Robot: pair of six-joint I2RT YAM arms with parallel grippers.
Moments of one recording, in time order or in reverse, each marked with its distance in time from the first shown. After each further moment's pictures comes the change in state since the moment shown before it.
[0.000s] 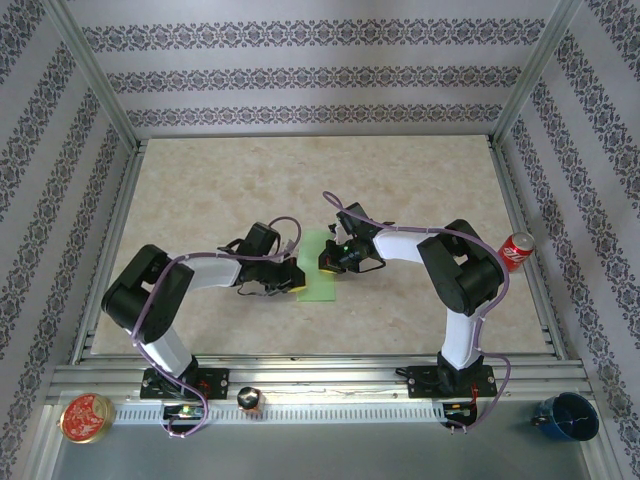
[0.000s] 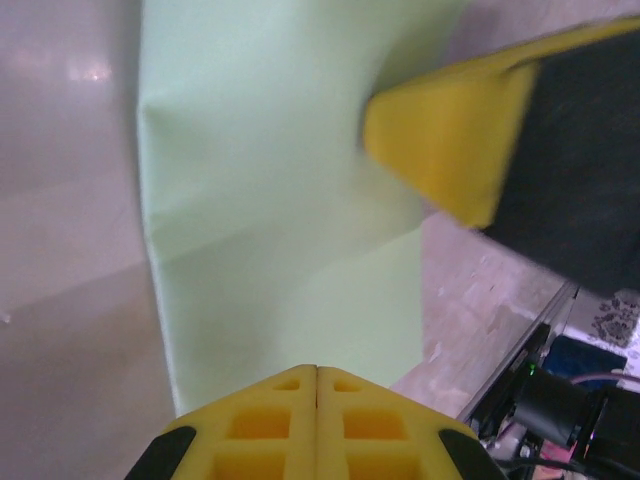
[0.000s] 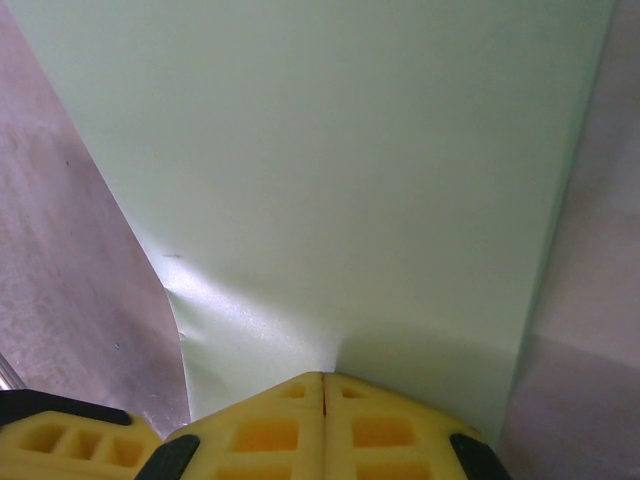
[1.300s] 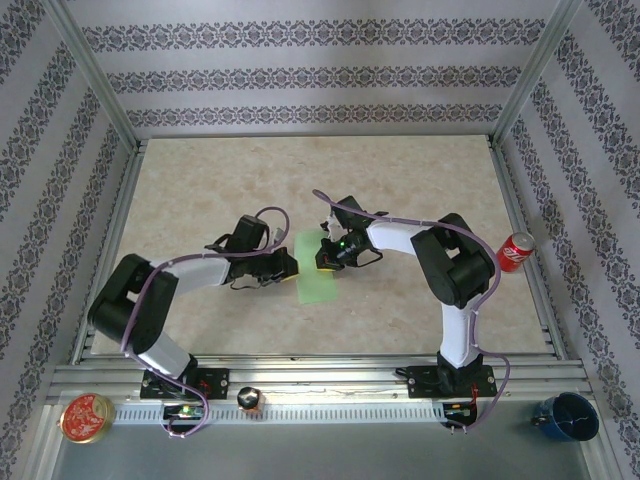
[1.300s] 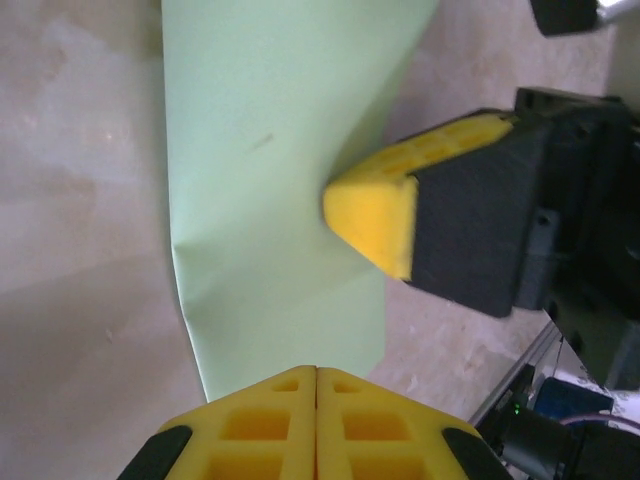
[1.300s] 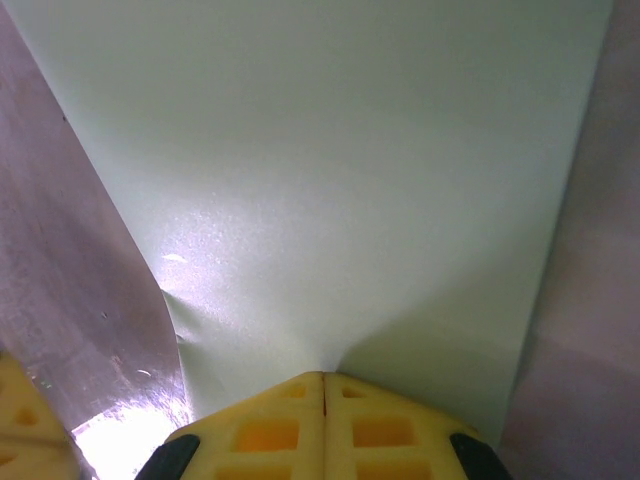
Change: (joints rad) left arm 0.065 -0.079 0.011 0.002 -0.061 0.001; right arm -0.003 0.074 0.135 -0.166 -0.051 -0.185
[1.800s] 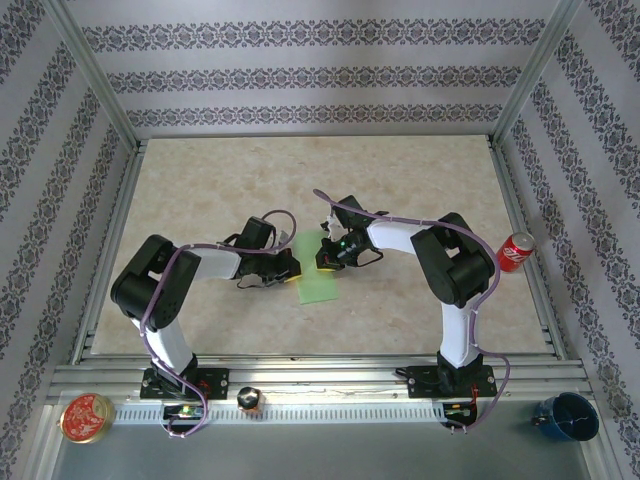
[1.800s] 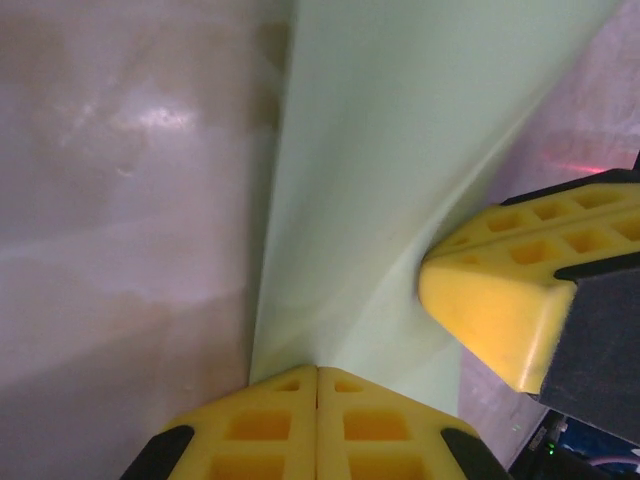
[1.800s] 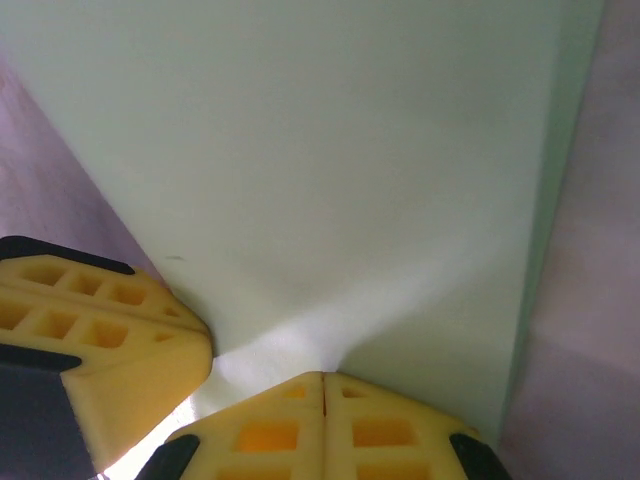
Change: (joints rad) left arm 0.003 0.159 0.031 0.071 -0.017 0.002; right arm -0.006 0.005 0.003 -0.003 -0.014 -0.003
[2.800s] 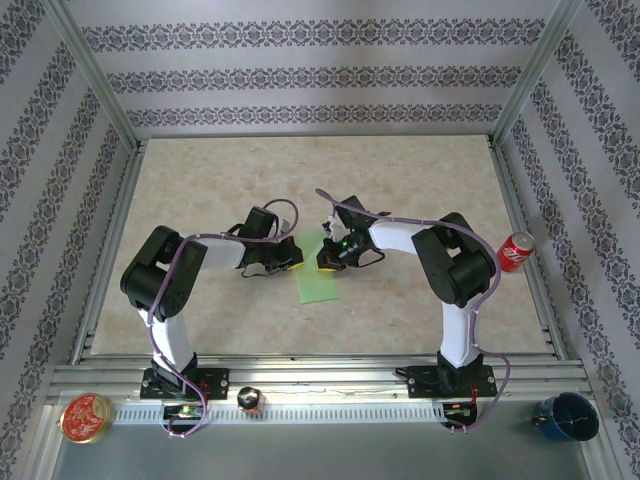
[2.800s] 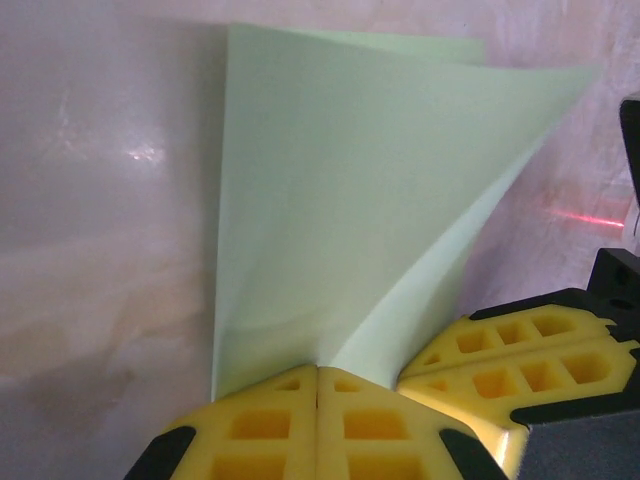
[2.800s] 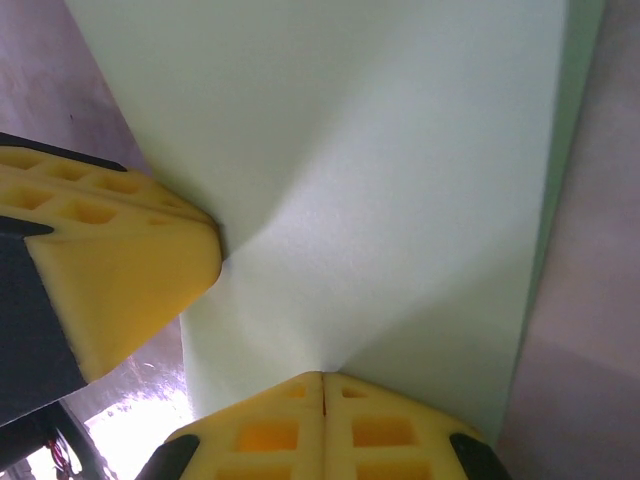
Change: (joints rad) left arm 0.026 0.083 0.110 0.002 -0.032 0.006; right arm -0.013 -0.002 -0.018 0.022 -0.023 0.000
